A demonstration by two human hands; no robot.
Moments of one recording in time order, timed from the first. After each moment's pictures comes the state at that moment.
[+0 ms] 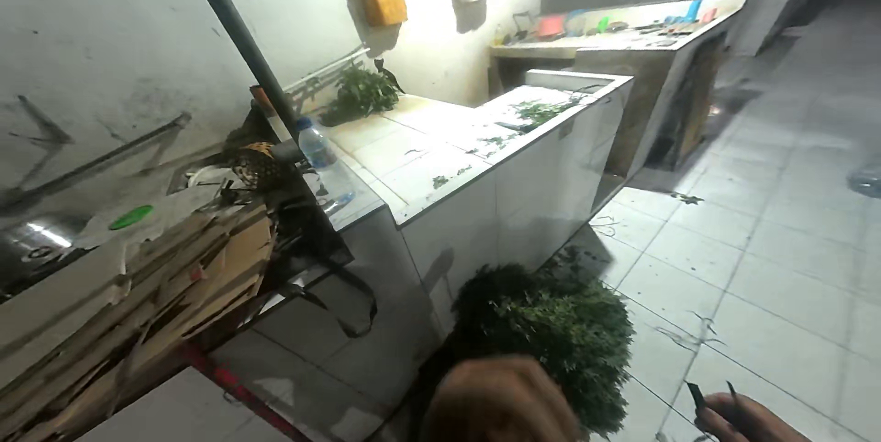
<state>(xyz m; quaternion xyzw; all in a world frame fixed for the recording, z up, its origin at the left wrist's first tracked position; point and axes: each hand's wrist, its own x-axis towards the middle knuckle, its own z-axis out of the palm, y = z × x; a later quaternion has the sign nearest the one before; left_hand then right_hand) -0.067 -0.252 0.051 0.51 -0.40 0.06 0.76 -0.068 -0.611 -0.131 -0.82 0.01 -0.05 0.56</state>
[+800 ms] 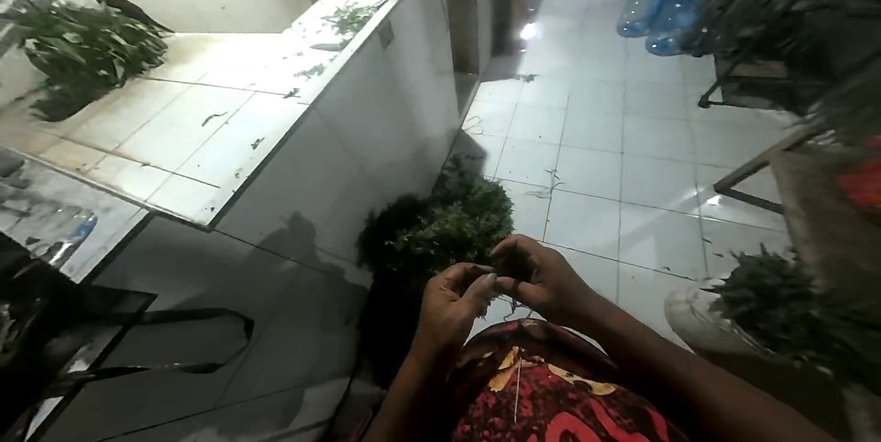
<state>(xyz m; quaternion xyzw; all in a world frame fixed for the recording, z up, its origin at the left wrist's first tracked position) -0.035 -0.402 -0.082 0.66 -0.17 -0.21 0.70 -0.076 -0.601 -0.096 -0.79 -0.07 -0.03 0.61</state>
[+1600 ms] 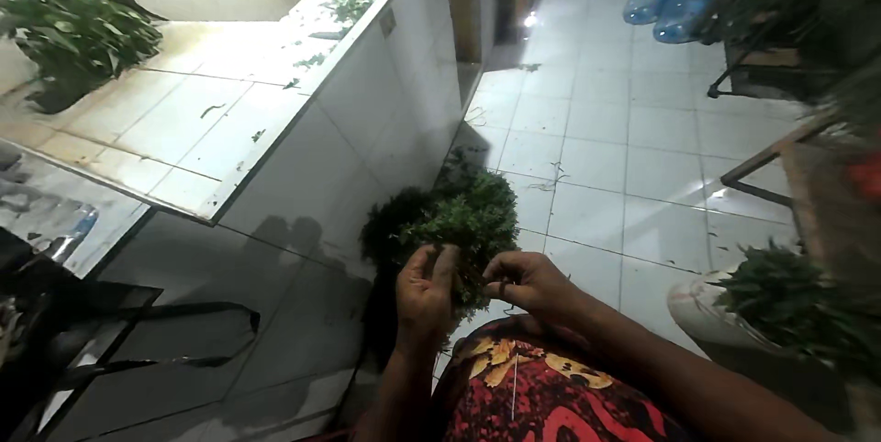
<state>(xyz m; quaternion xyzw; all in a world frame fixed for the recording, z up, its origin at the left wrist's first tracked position) -0.012 -0.380 -0.086 0.67 -0.14 -0.05 0.73 -0.062 -0.580 -0.117 -0.77 -0.08 0.03 0.63</state>
